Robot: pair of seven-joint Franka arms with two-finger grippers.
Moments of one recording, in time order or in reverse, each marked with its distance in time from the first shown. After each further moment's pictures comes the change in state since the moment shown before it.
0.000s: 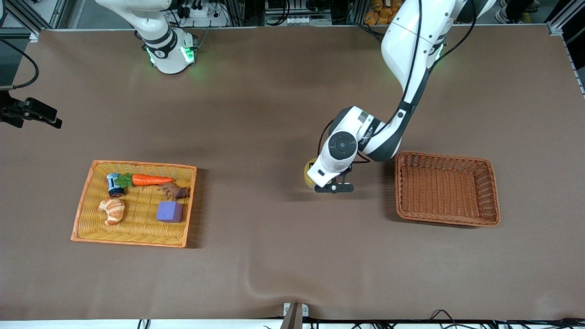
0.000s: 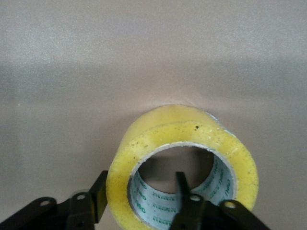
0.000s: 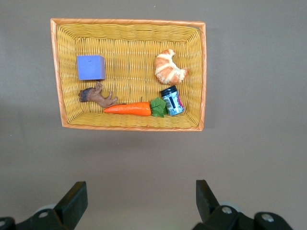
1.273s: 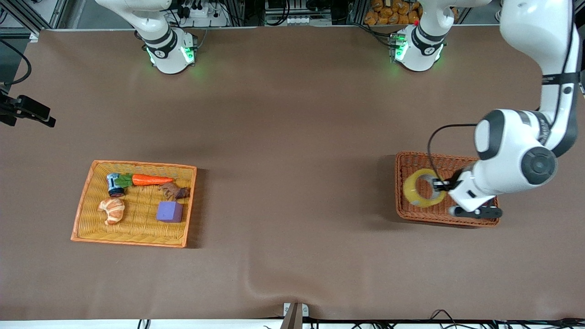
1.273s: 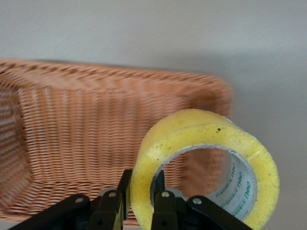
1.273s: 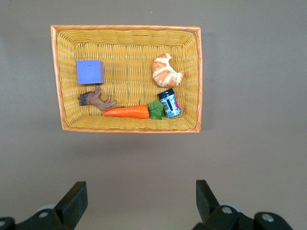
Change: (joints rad) left arm 0.556 -0.273 0.022 -0.084 0.020 -0.251 0.581; right arm -0.001 -0.002 -0.007 0.022 0.000 -0.007 0.002
